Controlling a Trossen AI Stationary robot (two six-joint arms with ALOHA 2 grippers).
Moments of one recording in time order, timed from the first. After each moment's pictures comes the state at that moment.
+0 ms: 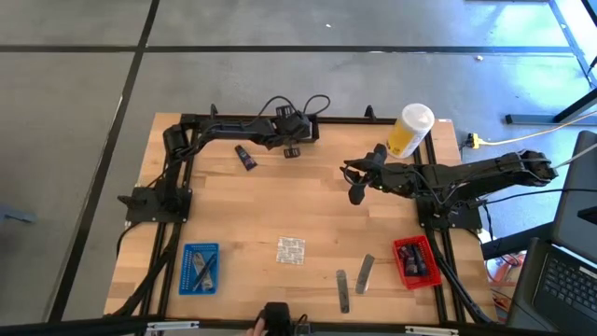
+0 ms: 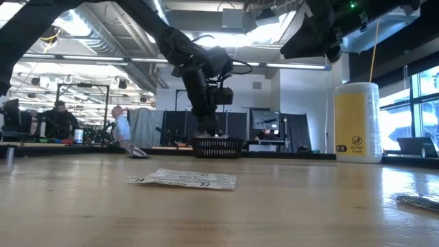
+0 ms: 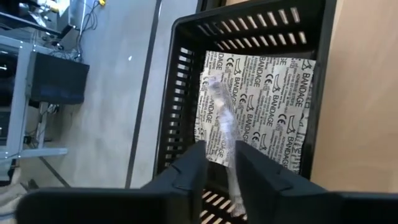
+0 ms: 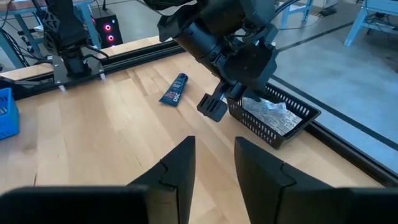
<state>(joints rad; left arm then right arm) 0.46 2.02 1.40 -0.30 -0.49 0.48 0.11 1.06 0.68 -0.05 0.58 0.30</state>
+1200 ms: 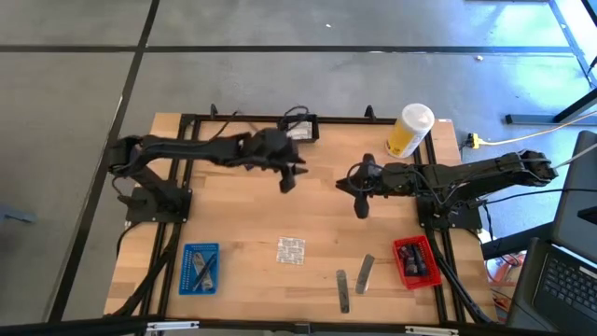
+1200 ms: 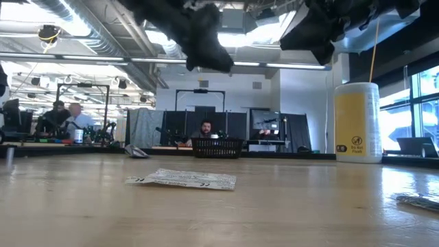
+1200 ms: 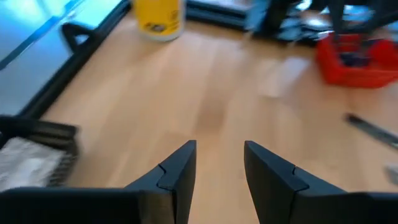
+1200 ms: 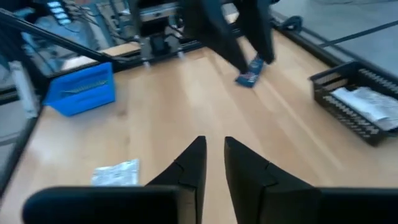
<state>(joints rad) 0.22 1.53 1.13 -0.16 0.06 -0.09 0.11 1.06 0.68 -0.03 0.24 0.32</state>
